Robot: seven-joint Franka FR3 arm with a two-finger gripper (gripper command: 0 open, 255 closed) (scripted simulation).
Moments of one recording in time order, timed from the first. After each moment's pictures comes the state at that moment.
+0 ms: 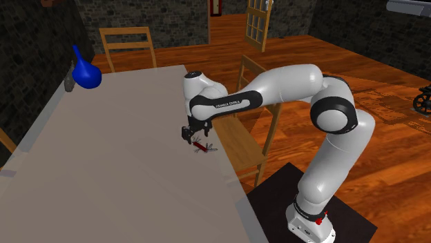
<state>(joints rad) 0.03 0.01 0.47 -1.96 0.00 1.97 0.54</state>
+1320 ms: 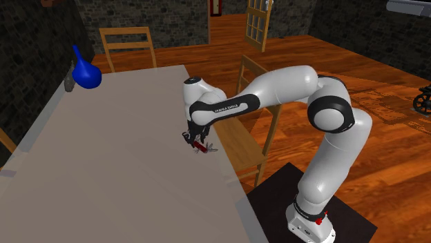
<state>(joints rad) 0.03 0.03 0.47 -1.99 -0.02 2.03 0.56</state>
